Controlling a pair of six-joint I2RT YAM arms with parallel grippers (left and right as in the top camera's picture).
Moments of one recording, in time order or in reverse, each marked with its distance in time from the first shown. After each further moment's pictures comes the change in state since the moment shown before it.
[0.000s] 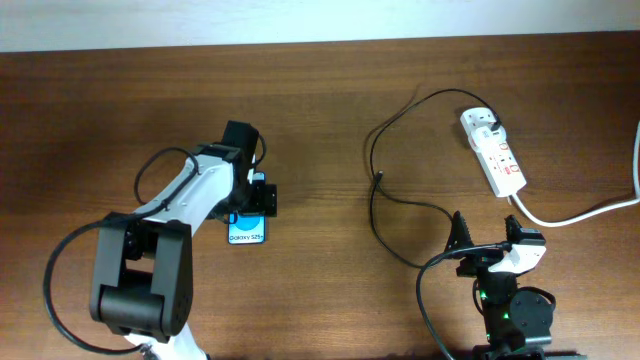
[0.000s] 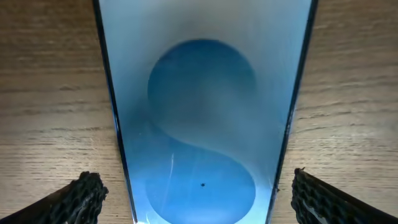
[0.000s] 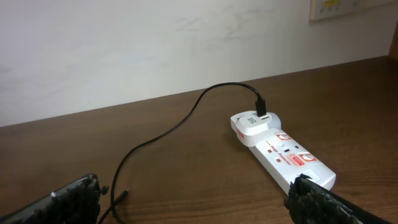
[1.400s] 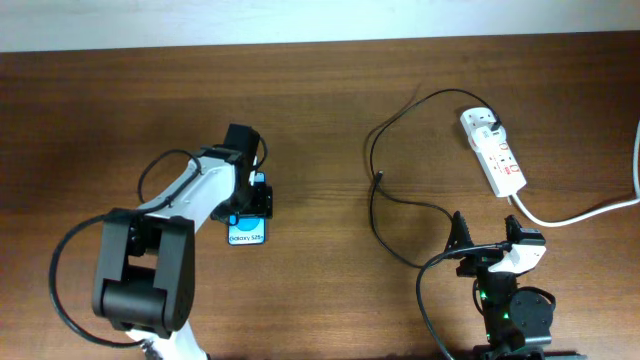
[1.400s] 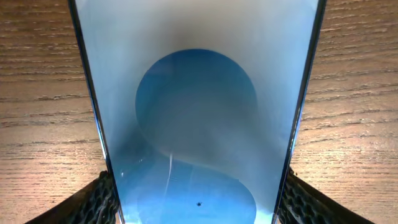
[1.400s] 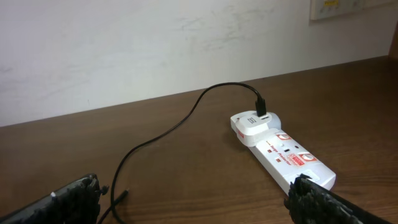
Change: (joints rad) left arm -0.002 0.024 -0.014 0.024 0.006 0.003; right arm 0.000 0.000 0.000 0.000 0.000 0.000
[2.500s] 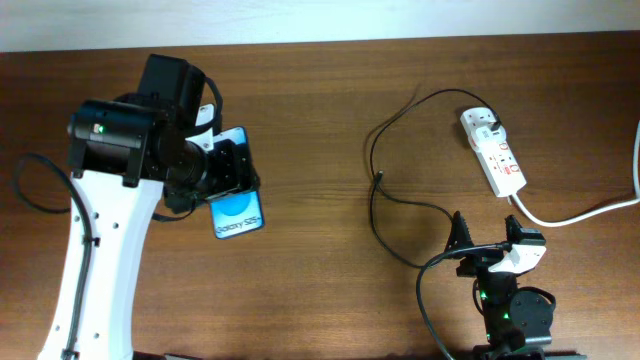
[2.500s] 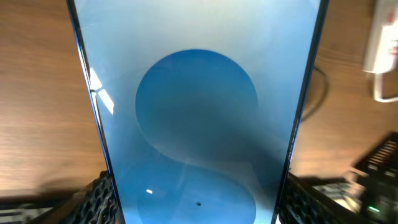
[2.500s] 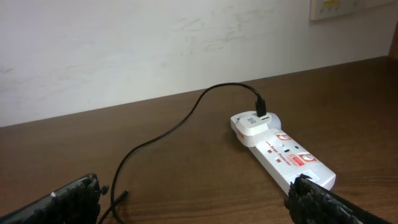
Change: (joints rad) left arm 0.000 -0.345 0.748 -0.892 0.239 -0.200; right arm 0.000 -0.001 0.000 0.000 0.000 0.000
